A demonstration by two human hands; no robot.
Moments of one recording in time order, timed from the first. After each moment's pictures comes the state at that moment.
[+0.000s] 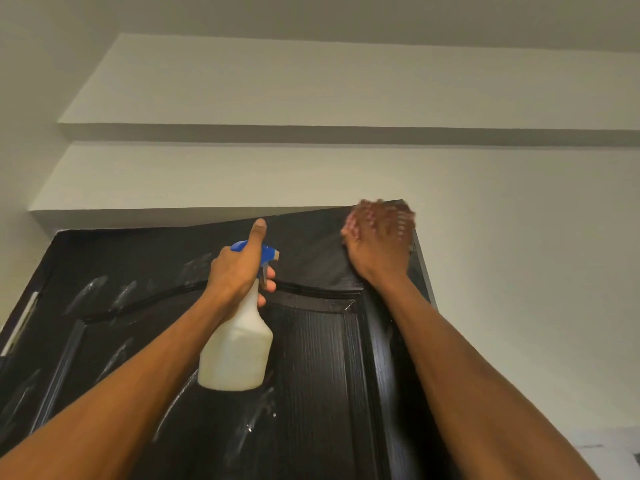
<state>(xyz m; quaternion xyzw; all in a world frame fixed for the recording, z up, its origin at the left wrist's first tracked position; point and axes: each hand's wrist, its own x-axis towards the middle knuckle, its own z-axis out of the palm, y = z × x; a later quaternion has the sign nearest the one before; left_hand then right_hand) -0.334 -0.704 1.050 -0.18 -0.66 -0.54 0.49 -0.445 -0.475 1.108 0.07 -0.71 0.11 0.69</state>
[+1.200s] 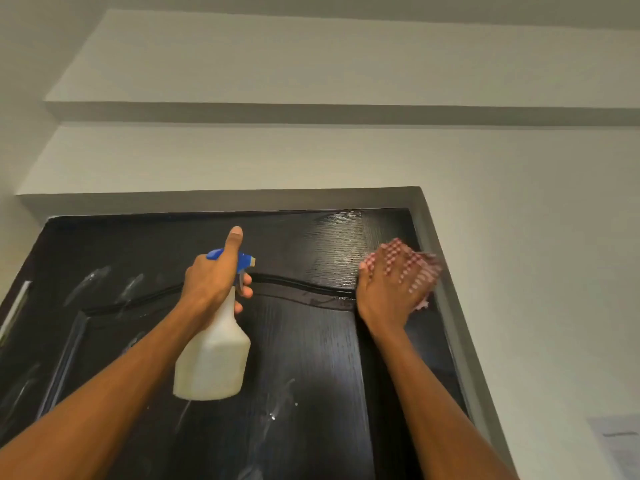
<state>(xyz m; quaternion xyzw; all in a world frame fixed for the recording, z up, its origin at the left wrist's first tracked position) -0.367 -0.765 1.033 -0.15 -0.66 -0.55 0.49 -0.520 -0.518 1.023 0.00 -0.72 0.28 0.64</state>
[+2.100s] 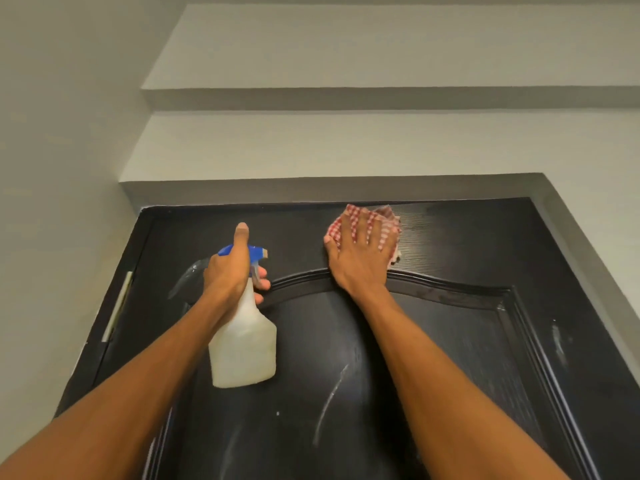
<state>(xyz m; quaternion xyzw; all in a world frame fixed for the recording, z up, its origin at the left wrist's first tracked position) -0.414 -0.957 1.057 -0.13 -0.60 -0.64 0.46 -0.516 -0.772 1.100 0.09 -0.73 0.16 0.65</state>
